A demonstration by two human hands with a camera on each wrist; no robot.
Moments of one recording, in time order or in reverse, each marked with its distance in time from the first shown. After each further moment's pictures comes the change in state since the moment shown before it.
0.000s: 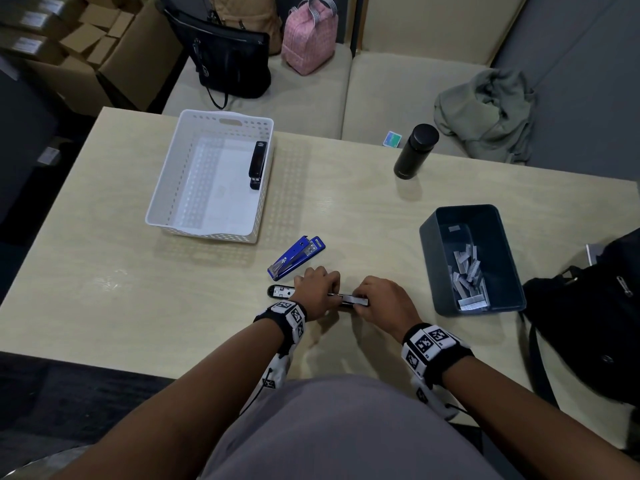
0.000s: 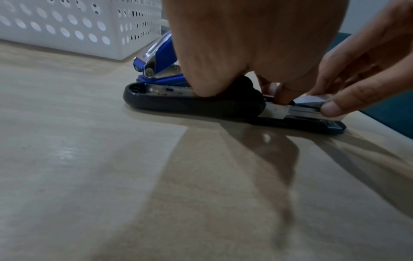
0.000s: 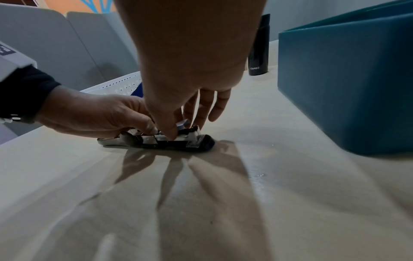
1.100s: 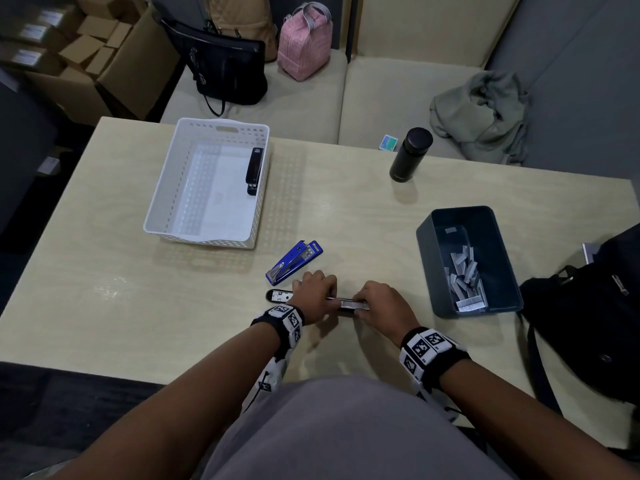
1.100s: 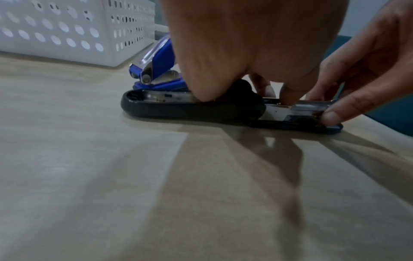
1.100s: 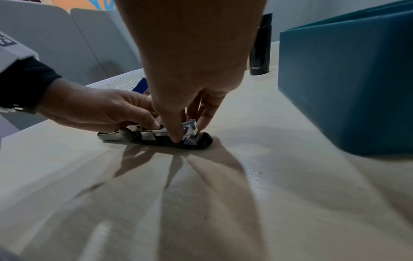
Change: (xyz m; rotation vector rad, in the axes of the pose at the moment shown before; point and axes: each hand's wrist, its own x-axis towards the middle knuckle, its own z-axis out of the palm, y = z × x) left_hand 0.000 0.001 0.000 -0.006 -0.009 -0.007; right_hand -0.003 0.002 -0.002 0.046 -0.062 0.029
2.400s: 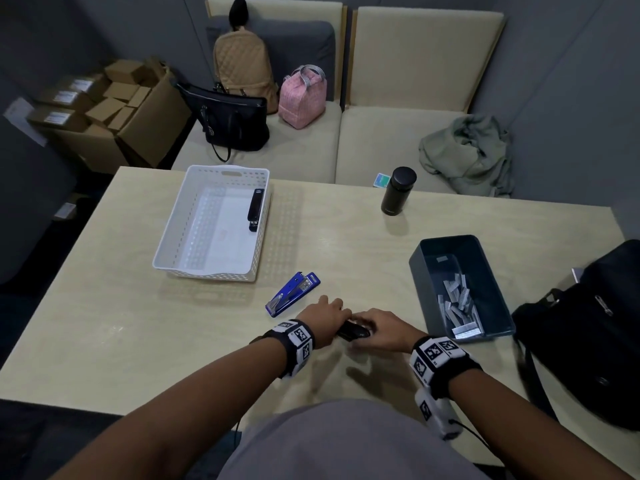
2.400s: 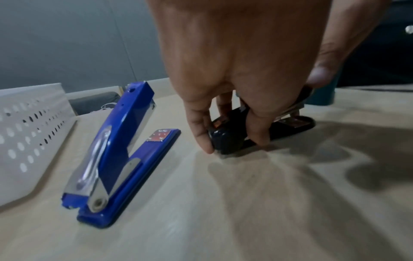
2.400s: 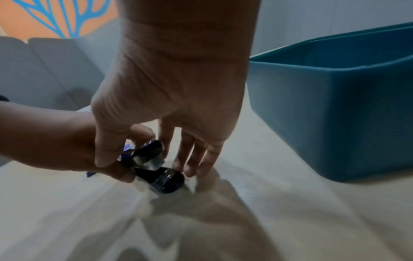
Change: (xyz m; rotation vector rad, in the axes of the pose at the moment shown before) left_hand -0.001 0.036 -0.029 0.584 -0.149 0.288; right_hand 0.008 0.023 -0.021 0.383 -0.309 -0.024
